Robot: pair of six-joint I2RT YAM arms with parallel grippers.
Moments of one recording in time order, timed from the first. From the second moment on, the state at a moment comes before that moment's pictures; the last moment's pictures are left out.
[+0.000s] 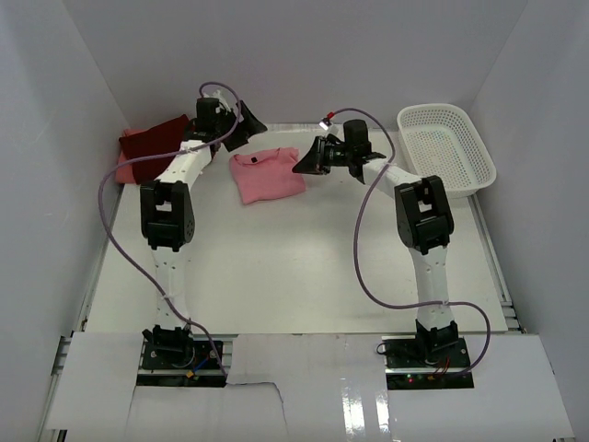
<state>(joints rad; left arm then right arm) -0.13 2.24 1.98 -0.20 0.35 -0.63 0.37 2.24 1.71 0.11 -0.89 0.66</state>
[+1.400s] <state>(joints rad) -0.20 2.55 2.11 0.17 0.95 -0.92 0.42 2.57 2.08 -0.21 -0.63 0.57</state>
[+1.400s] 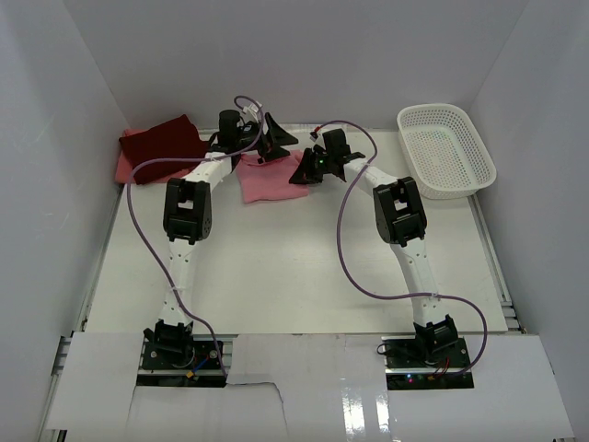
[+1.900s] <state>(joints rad) -0.21 2.79 2.33 0.19 0.90 -0.93 0.42 2.54 2.02 -0.21 -0.63 0.56</state>
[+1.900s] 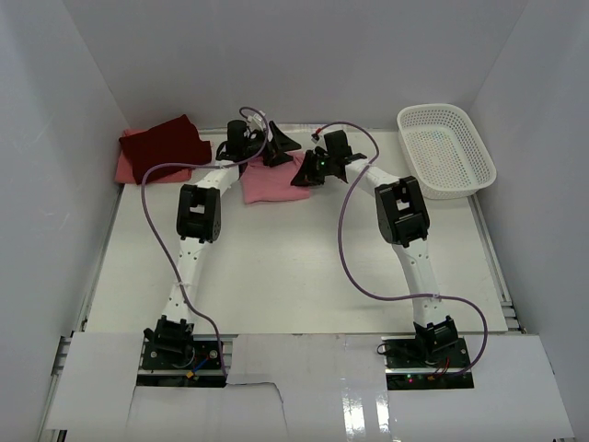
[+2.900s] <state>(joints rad) -0.09 1.97 1.97 -0.28 0.39 -0.60 0.42 2.45 1.89 -0.19 -0.62 0.50</state>
